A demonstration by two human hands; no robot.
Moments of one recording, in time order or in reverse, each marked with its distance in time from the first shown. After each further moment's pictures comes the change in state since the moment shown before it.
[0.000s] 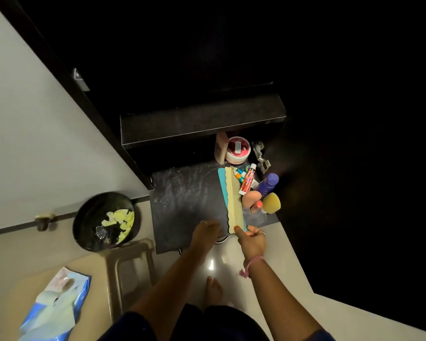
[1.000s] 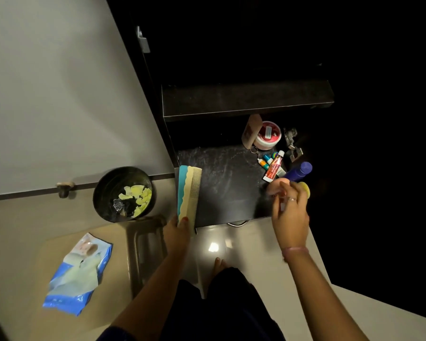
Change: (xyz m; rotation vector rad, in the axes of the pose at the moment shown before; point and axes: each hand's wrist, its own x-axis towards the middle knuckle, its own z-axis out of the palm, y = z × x) left_hand -0.039 -0.080 -0.075 -0.325 0.519 -0.070; right_hand -0.056 -0.062 -0.011 -0.847 0.224 -0.958
